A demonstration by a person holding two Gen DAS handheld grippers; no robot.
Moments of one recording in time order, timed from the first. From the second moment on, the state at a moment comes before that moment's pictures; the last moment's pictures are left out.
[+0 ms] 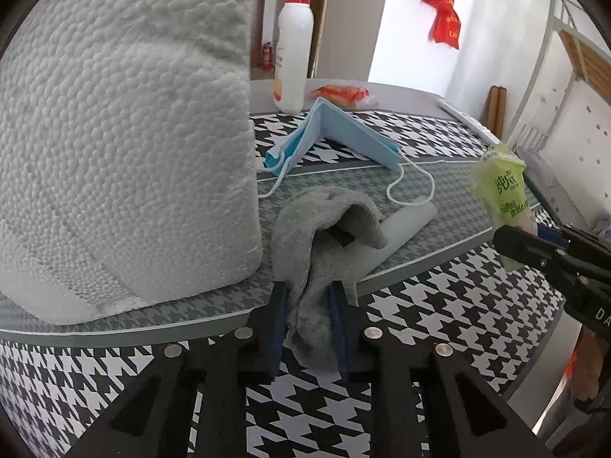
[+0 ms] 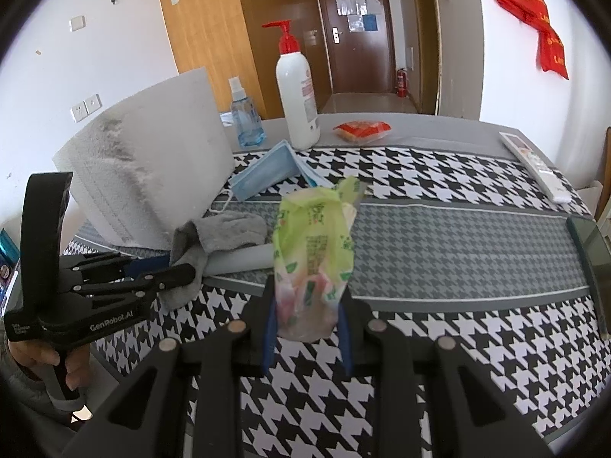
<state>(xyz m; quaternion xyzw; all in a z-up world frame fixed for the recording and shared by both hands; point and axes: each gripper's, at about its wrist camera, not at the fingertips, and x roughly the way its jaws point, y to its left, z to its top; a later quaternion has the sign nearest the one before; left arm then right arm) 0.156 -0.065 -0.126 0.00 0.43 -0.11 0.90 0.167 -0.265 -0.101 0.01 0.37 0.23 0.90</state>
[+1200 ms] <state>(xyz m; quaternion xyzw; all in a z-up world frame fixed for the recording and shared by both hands) 0.114 -0.063 -0.032 0.02 0.28 -0.13 0.95 0.140 -0.266 -0.058 -0.01 0.30 0.22 0.93</state>
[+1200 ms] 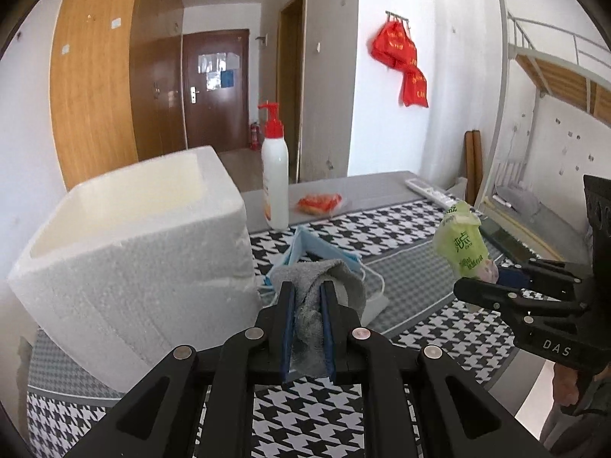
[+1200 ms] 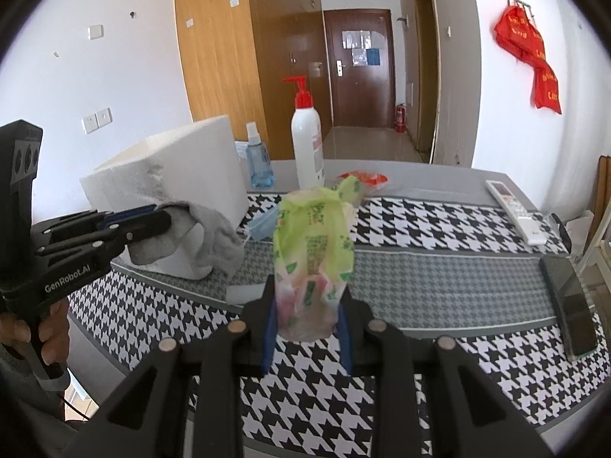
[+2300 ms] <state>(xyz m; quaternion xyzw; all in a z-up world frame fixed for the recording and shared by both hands) 0.119 -0.048 0.036 0.01 0.19 -0.12 0.97 0.142 -0.241 0.005 -0.01 0.22 0.25 0.94</state>
